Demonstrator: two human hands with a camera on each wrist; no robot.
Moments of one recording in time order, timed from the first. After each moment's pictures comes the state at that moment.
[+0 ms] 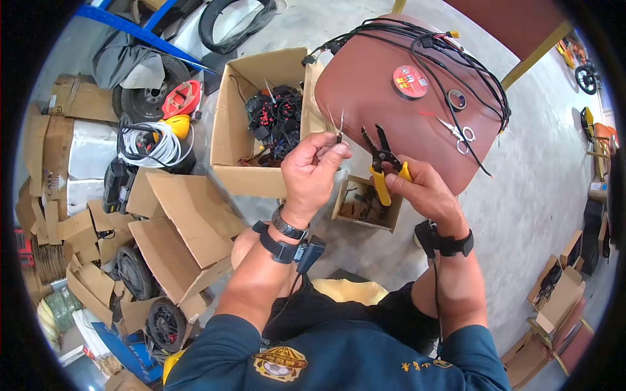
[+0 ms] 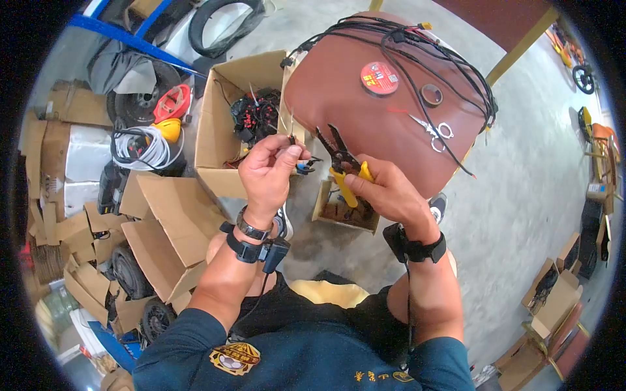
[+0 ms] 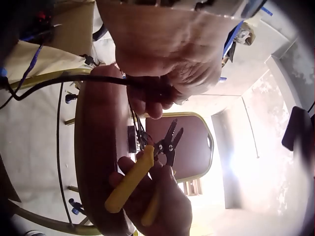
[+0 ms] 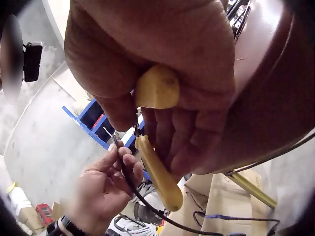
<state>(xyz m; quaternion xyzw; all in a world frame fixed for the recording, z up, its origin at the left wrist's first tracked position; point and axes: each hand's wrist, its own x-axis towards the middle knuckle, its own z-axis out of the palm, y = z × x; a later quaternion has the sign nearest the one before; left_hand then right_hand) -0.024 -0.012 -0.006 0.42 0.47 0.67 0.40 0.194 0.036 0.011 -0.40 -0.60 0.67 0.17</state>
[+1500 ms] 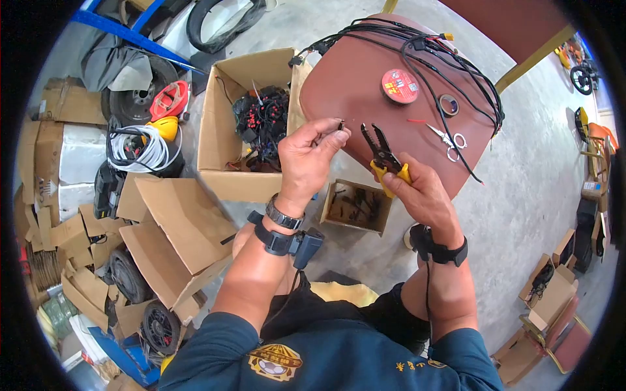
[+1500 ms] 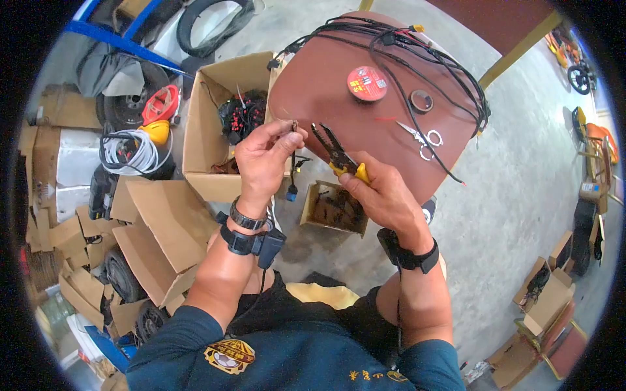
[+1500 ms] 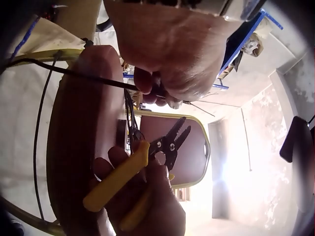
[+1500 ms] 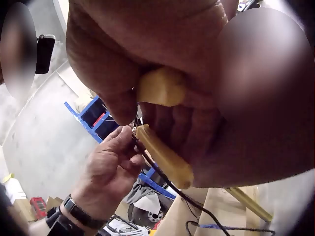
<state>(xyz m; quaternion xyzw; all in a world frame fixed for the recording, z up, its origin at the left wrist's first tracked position) -0.019 0.032 -0.005 0.42 0.51 0.63 0.41 0.198 0.048 0.027 -0.44 -0.64 0.59 0.22</state>
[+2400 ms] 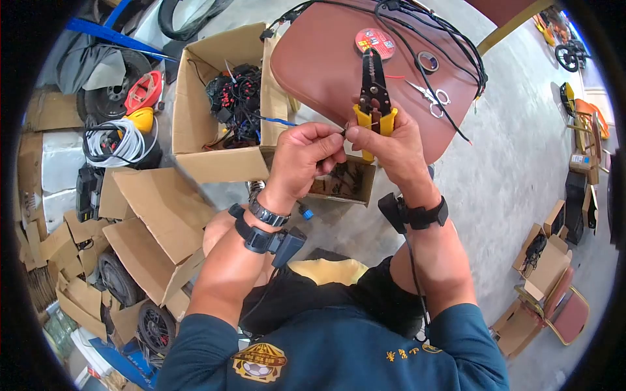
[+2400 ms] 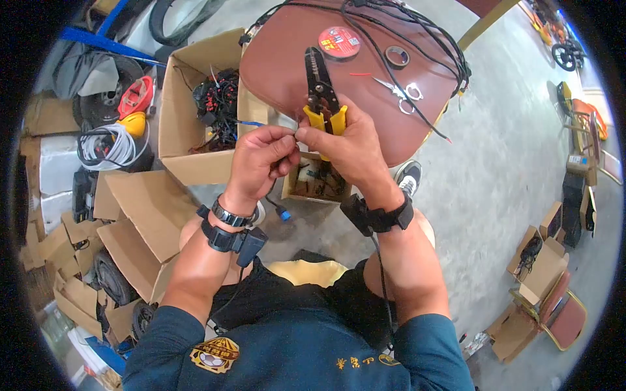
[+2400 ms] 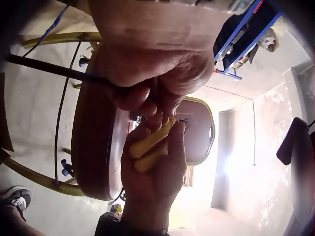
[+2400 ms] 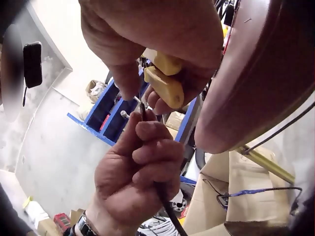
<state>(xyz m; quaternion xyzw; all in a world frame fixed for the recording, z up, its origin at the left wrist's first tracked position) -0.002 -0.018 -0.013 0.27 0.45 0.49 0.70 0.174 0.036 0.013 -0.39 -0.47 0.68 0.40</state>
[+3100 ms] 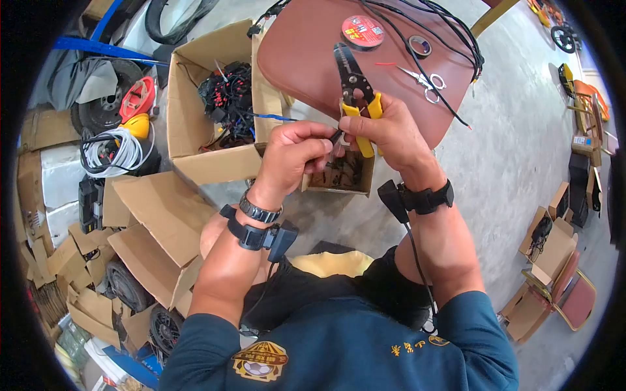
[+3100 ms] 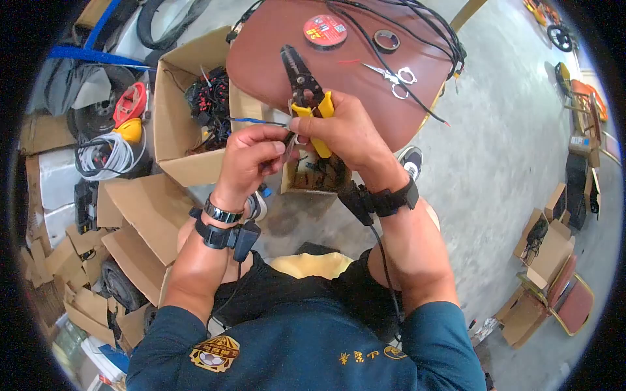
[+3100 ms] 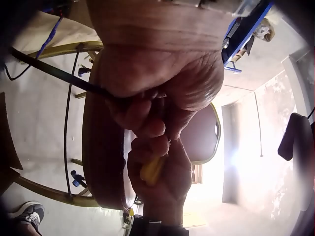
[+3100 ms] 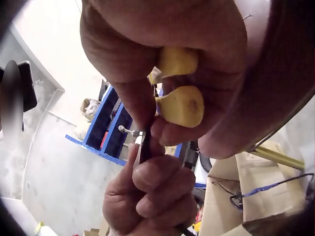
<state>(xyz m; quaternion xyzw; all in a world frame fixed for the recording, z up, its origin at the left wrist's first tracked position) -0.011 -0.018 -0.013 0.29 0.45 0.45 0.72 0.179 0.046 0.017 -0.42 -0.43 0.74 0.31</state>
